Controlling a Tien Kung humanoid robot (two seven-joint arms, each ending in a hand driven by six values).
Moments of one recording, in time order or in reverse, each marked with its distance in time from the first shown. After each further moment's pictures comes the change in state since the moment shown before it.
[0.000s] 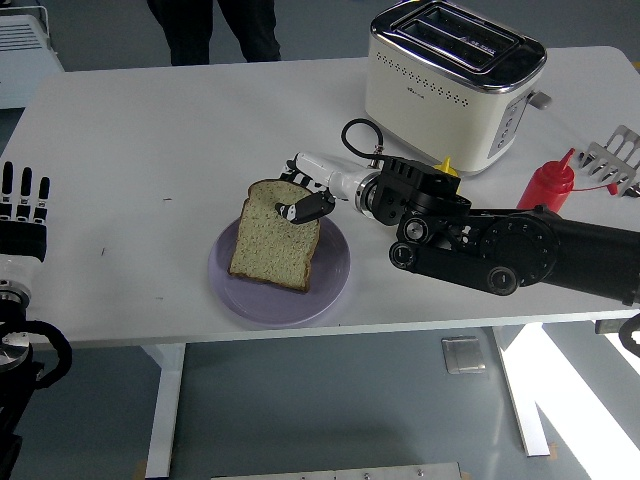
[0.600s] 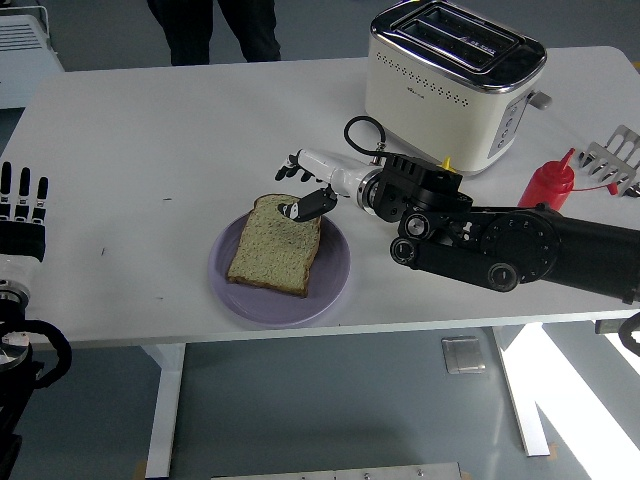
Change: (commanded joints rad) left arm 0.000 0.000 -0.002 0.000 0.000 0.005 -0.004; right arm 0.001 -0.006 0.021 -0.002 0.000 -0.002 0.002
